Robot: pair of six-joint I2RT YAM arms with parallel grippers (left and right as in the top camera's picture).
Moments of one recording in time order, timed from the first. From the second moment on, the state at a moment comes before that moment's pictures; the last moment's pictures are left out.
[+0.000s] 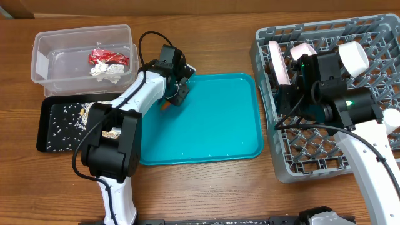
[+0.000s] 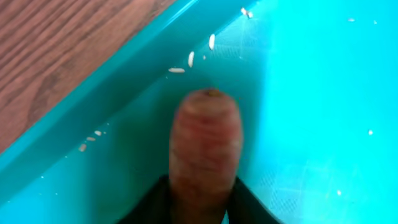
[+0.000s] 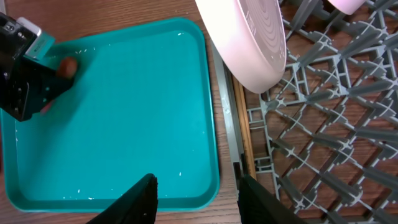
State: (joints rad) left arm -0.28 2.09 1.45 -0.64 0.03 0.31; right arm 0.23 1.34 1.37 -1.12 -0.05 0.33
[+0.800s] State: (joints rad) left arm -0.25 2.05 1.61 -1.03 0.03 0.05; right arm 0.23 1.34 1.37 -1.12 -0.05 0.33
